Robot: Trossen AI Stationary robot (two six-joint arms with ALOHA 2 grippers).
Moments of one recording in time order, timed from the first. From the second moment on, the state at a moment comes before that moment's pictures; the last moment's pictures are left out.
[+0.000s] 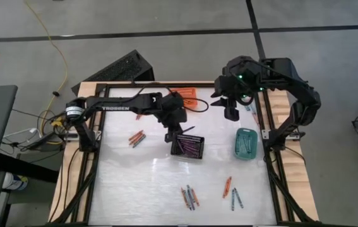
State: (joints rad) left arm 0.20 1.78 1.46 -0.59 0.35 0.03; right arm -0.13 1.63 2.32 -1.52 0.00 -0.13
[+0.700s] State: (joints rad) left arm 0.10 1.90 1.46 -0.68 0.35 0.10; right arm -0.03 1.61 2.32 -1.57 0.00 0.10
